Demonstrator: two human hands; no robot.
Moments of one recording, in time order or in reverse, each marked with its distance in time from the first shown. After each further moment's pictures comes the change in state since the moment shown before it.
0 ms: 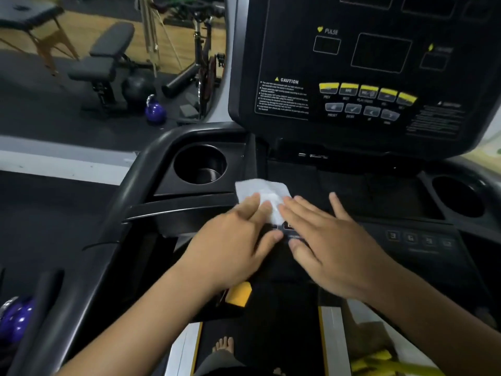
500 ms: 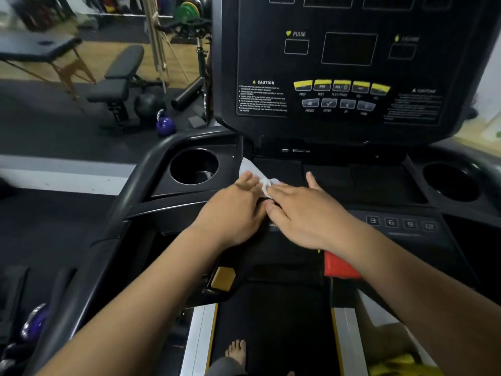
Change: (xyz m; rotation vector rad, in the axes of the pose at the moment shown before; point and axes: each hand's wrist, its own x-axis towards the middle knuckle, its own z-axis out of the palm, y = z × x) left_hand 0.042 0.016 0.001 0.038 -0.006 -0.028; right_hand 0.024 0.010 -0.011 0.058 -0.020 0.013
